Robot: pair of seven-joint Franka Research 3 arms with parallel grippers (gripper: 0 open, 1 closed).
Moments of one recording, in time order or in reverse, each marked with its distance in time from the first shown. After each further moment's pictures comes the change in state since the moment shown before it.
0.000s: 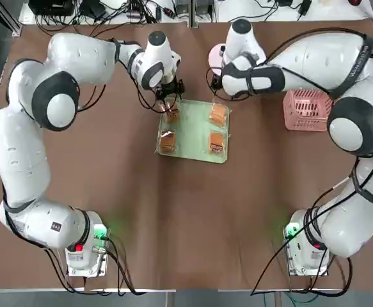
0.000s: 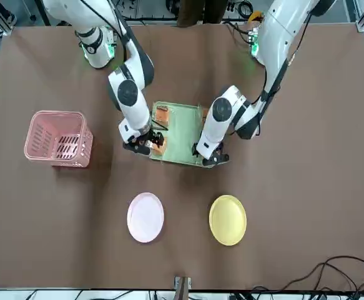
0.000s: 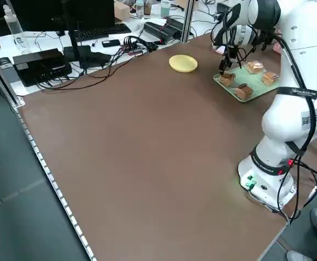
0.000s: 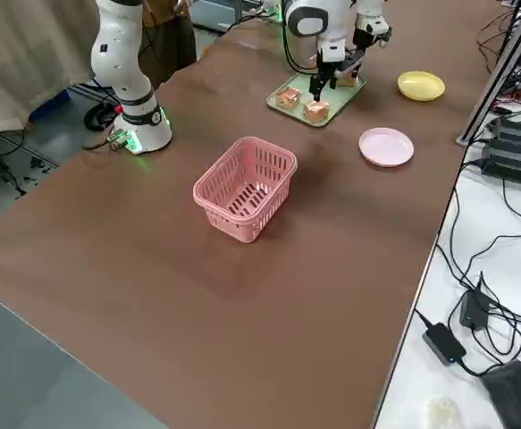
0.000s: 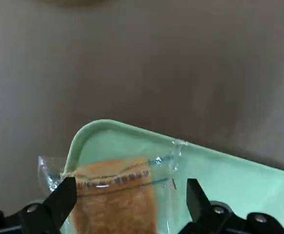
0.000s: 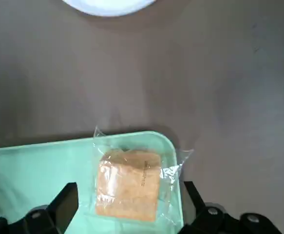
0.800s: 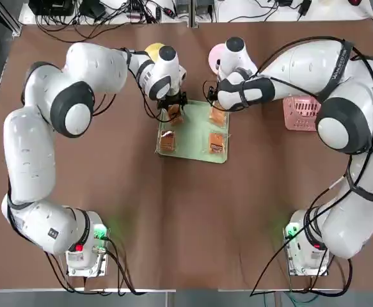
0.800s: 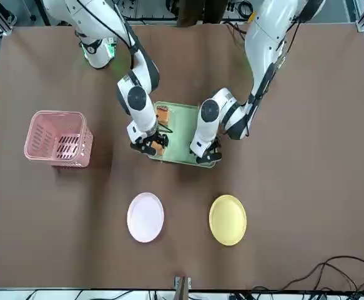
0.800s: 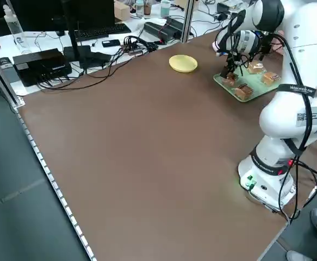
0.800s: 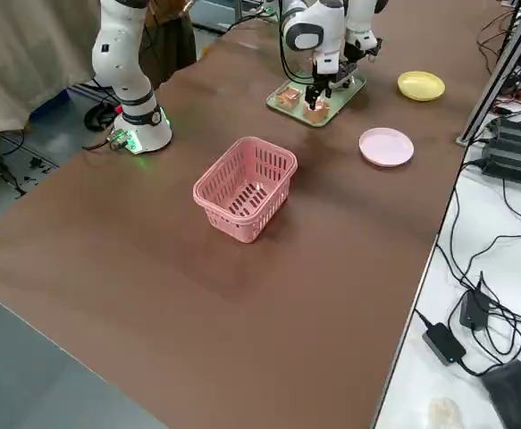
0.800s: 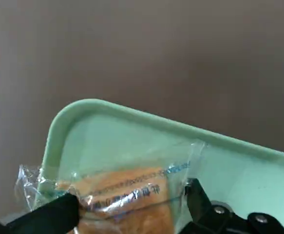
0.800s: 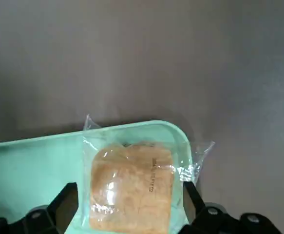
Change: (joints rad) left arm -0.171 0.056 0.139 0.029 0.003 -0.002 -0.036; right arm 0.030 0.074 -0.001 -0.006 0.000 0.067 0.045
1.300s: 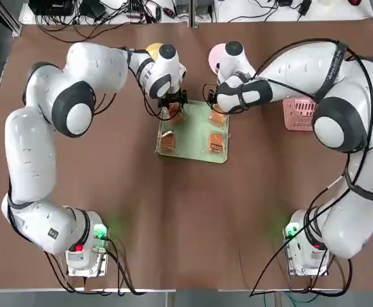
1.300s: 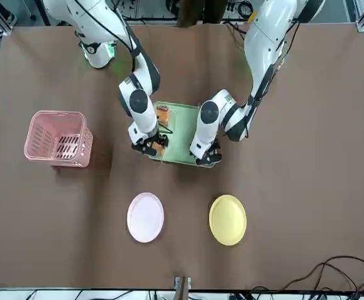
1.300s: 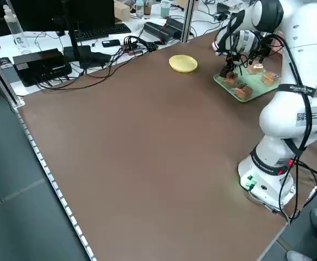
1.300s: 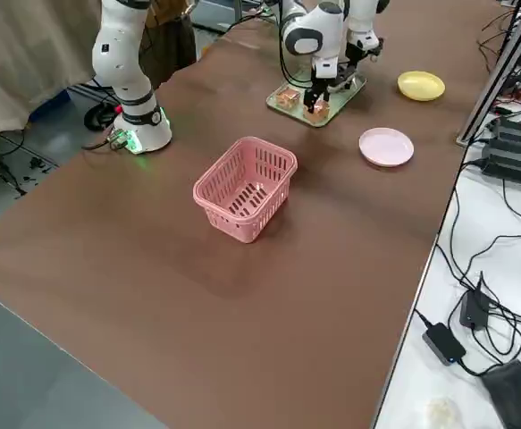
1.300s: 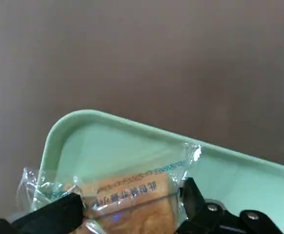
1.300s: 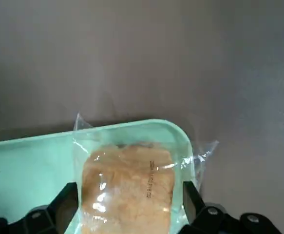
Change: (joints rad) left arm 0.002 0.005 0.003 0.022 0.000 -0.002 -0.002; right arm 0.002 0.027 0.000 0.000 0.000 0.021 0.003
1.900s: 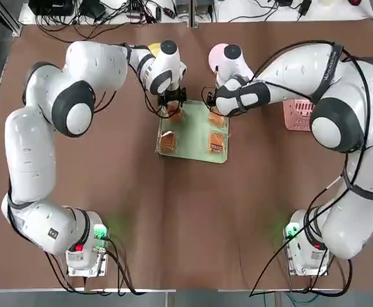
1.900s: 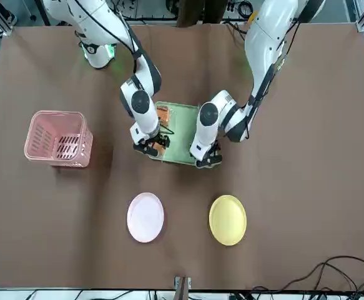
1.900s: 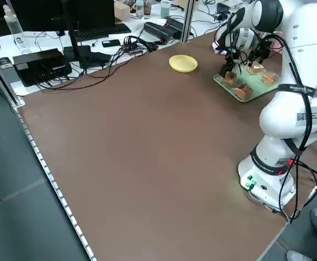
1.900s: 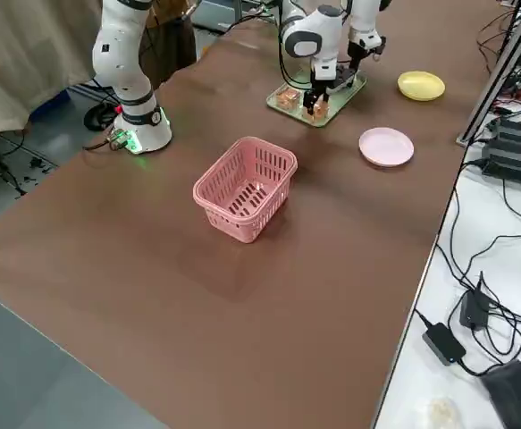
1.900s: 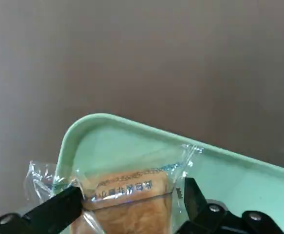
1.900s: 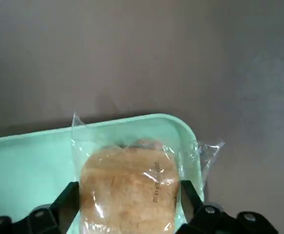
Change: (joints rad) left arm 0.000 0.000 0.000 0.042 0.001 -0.101 0.000; right arm 0.011 0.016 0.000 0.000 0.000 0.014 0.011
